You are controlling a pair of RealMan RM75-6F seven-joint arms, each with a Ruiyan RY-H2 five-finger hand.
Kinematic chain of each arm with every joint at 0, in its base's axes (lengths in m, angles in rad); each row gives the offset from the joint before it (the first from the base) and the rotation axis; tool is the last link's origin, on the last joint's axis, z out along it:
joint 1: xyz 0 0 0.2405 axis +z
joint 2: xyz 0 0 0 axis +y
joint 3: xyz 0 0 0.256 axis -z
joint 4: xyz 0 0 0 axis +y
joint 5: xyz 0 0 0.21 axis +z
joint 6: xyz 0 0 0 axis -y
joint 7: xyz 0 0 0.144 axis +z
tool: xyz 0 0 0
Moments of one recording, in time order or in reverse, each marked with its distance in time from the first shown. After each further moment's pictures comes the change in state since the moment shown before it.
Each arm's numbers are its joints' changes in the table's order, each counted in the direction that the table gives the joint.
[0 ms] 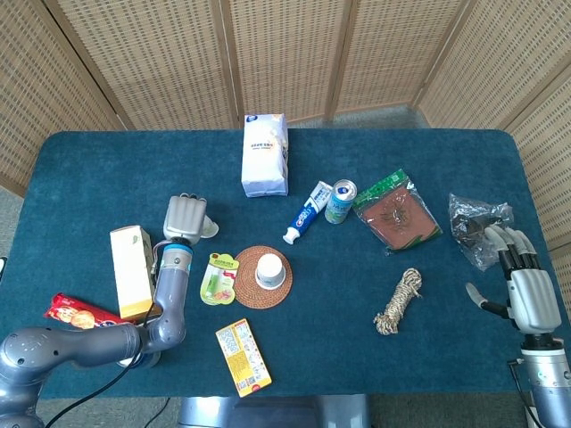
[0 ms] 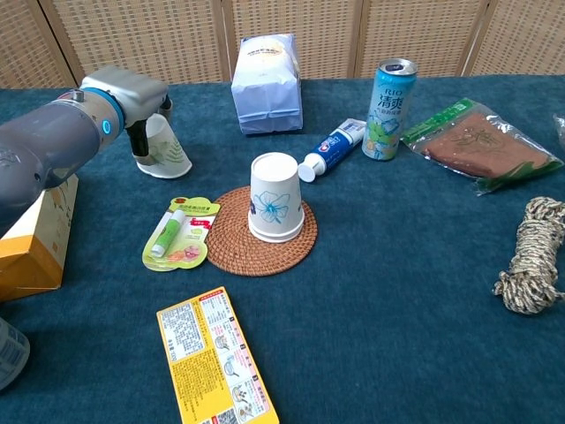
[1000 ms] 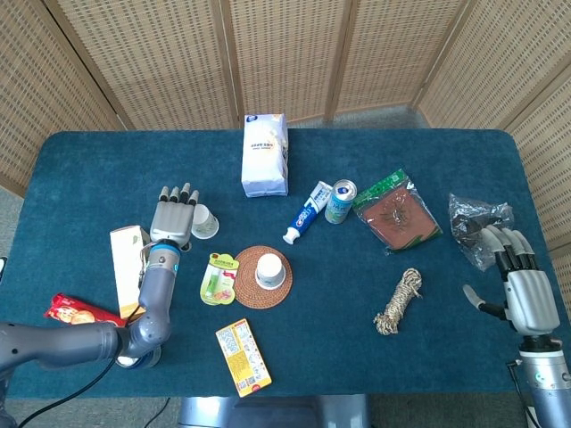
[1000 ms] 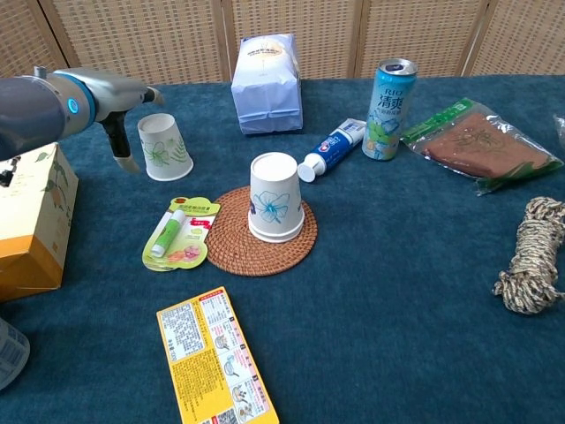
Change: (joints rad) left arm 0.005 0.147 0.029 -0.205 -0.178 0.033 0.026; right arm 0.009 0.014 0.020 -0.036 0.000 -0.021 -0.046
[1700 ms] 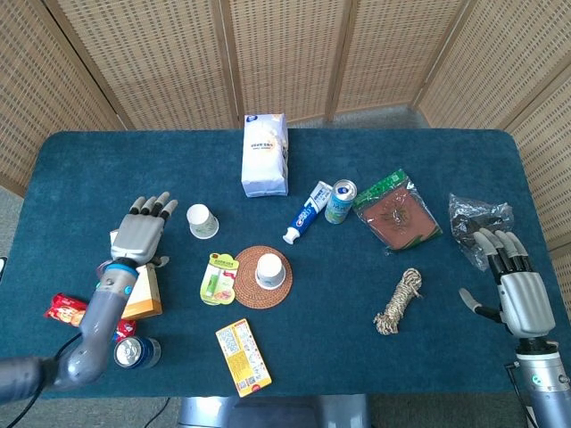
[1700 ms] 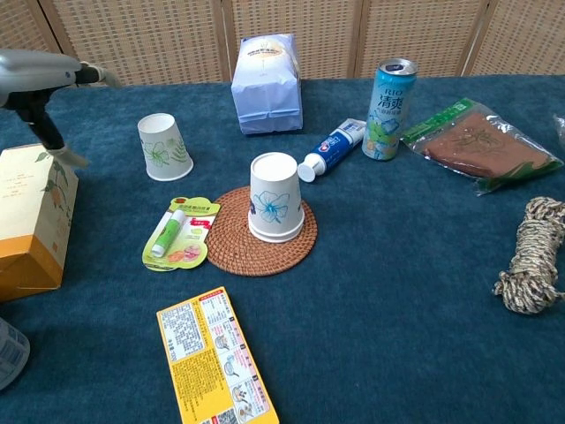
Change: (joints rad) left arm 0.239 0.288 -0.018 -0.344 0.290 0.034 -0.232; right arm 0.016 0.004 0.039 -0.005 -0.020 -0.024 -0.036
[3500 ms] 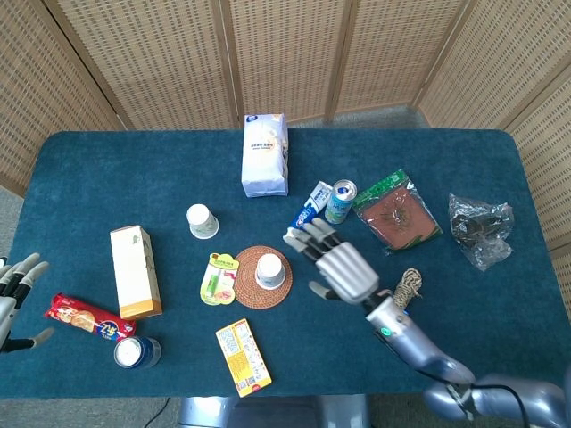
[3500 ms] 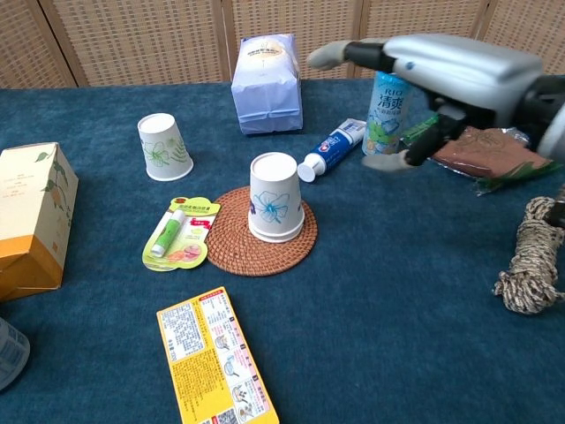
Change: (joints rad) left arm 0.675 0.410 -0.281 0.085 0.960 -0.279 -0.981; right arm 0.474 -0.227 -0.031 -0.184 0.024 0.374 -0.367
